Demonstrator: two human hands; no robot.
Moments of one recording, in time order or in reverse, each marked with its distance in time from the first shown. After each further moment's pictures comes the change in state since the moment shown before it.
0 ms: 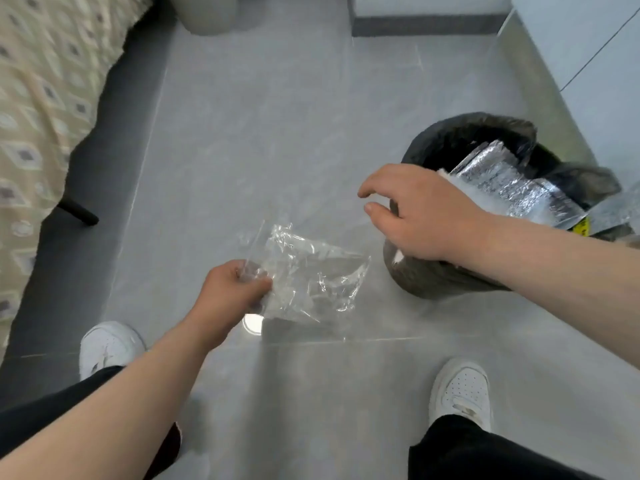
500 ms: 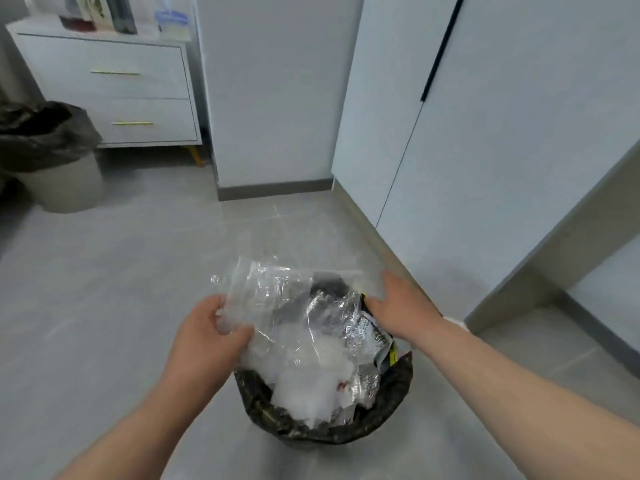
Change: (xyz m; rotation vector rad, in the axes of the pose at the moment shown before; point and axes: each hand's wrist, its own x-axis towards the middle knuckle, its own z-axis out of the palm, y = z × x) left_hand -0.013 0.205 0.152 0.052 -0.059 0.422; right_hand -0.072 0.181 -0.100 -0.104 0.081 0.861
